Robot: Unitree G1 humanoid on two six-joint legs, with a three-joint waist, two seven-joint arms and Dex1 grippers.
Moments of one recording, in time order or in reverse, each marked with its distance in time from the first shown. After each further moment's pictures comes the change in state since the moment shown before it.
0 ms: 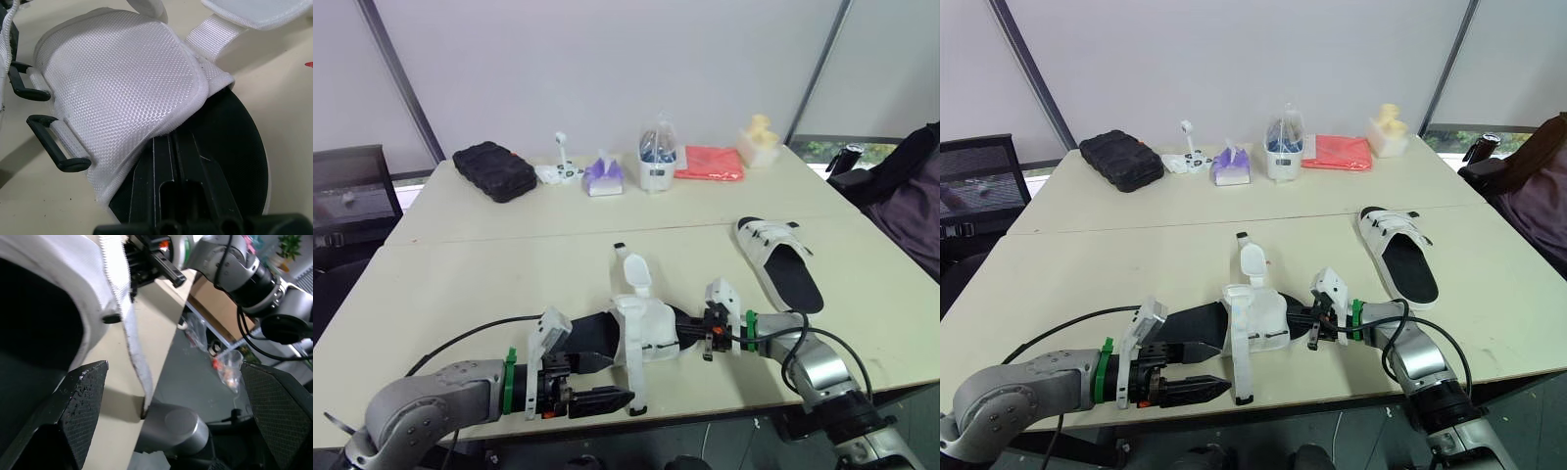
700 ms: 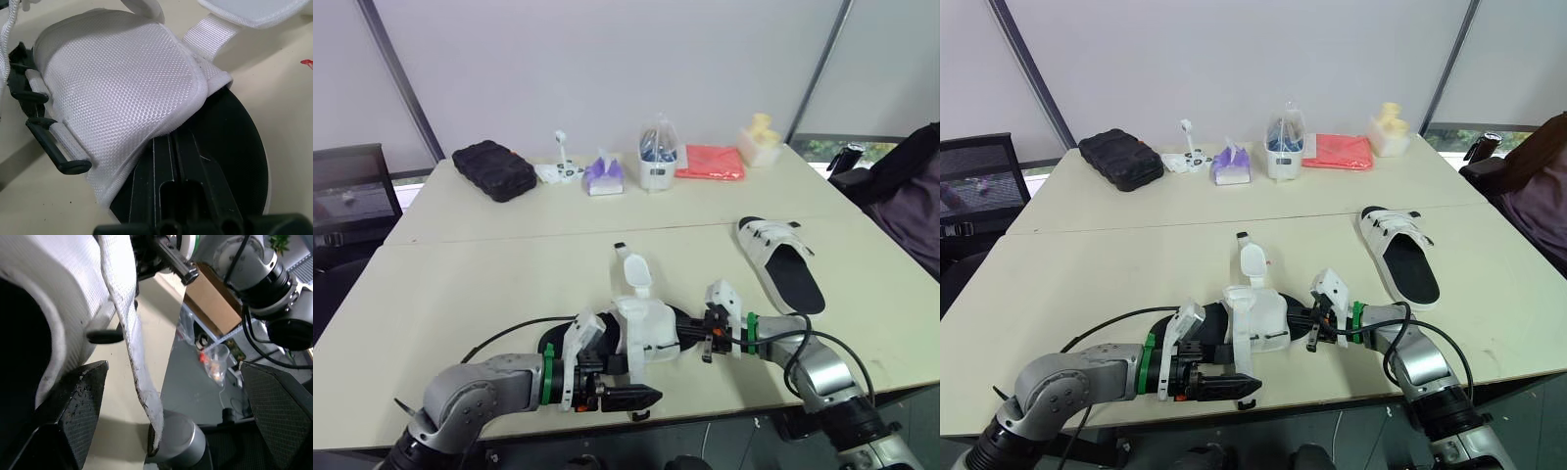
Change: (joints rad) left arm -0.114 -0.185 -0.144 0.135 0.162 0.045 -0.010; right arm 0.033 -0.002 -0.009 -0.065 -0.001 0.036 -0.040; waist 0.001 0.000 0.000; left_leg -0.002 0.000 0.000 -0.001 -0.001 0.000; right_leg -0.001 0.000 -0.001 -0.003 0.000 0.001
